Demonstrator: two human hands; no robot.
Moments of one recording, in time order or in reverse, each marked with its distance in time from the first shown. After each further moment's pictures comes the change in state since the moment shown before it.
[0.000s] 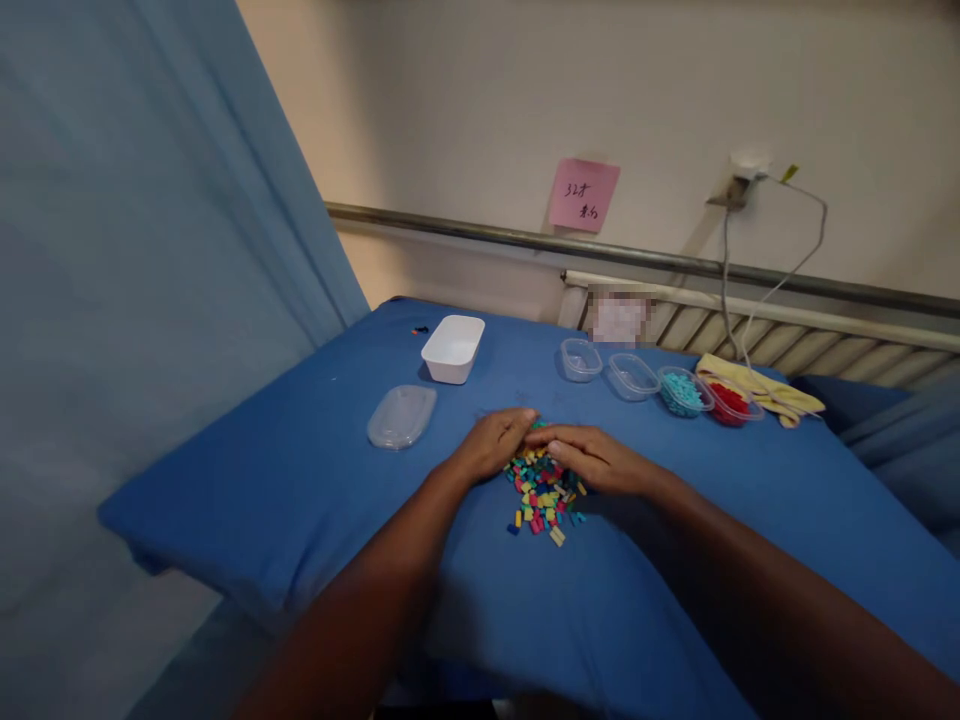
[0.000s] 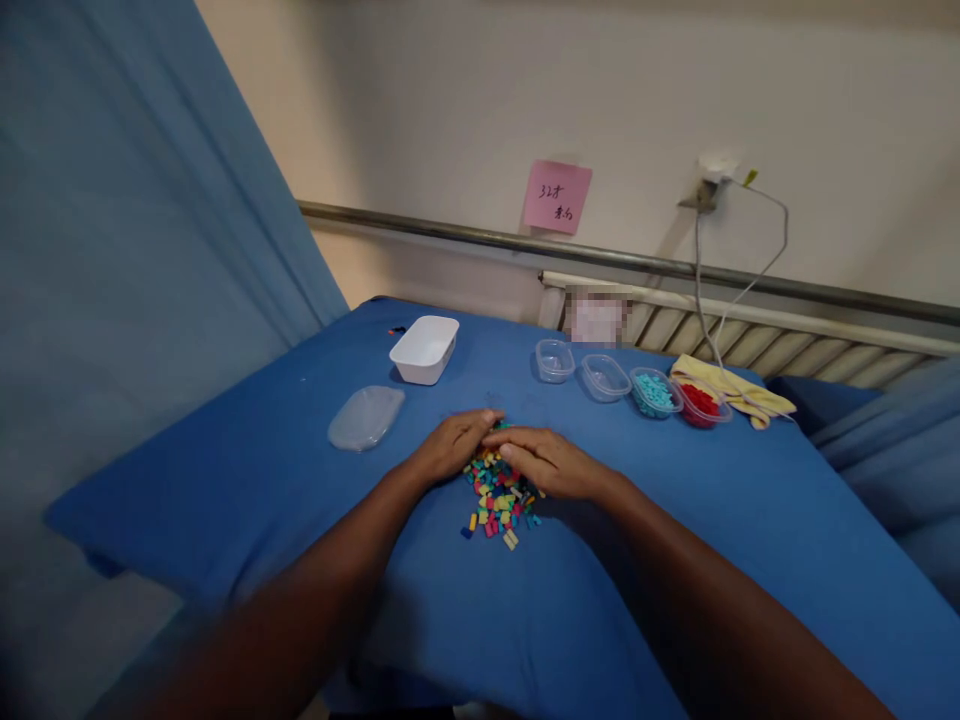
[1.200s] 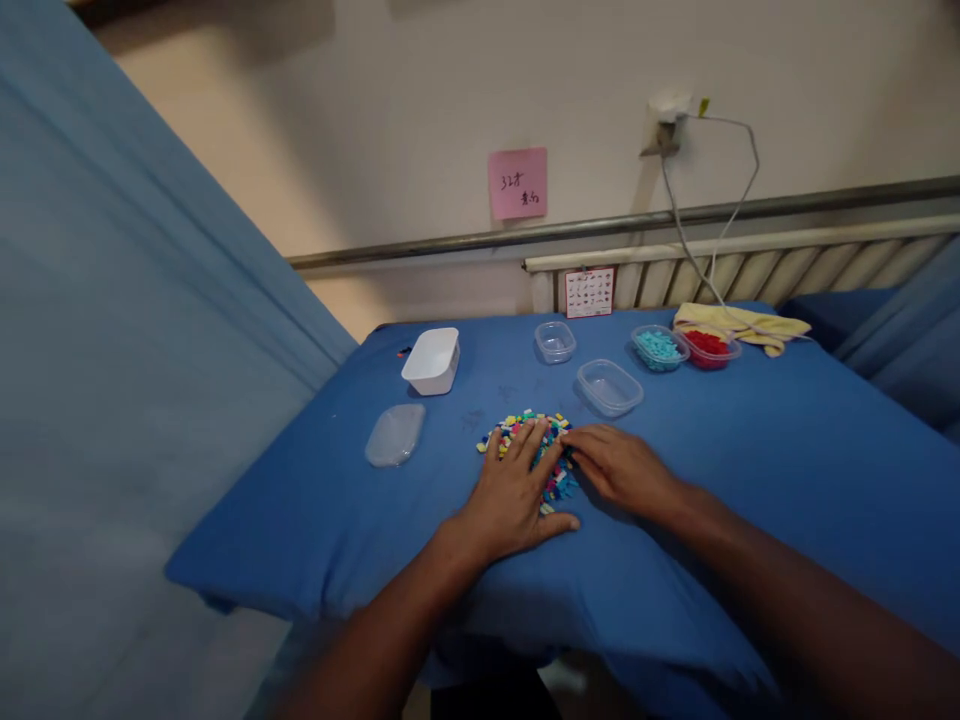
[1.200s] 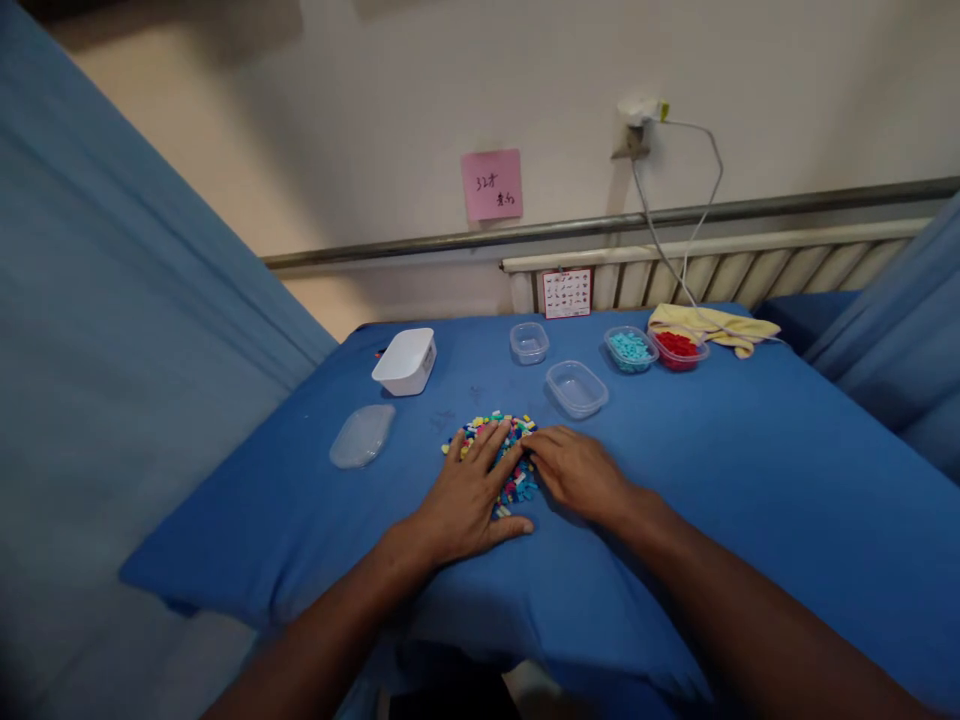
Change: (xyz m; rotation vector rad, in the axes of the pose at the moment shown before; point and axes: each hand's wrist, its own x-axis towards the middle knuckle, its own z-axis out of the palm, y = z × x) left_hand -0.061 0.072 0.044 0.818 -0.314 0.226; right_hand -0.081 0.010 0.025 -0.541 0.350 0.041
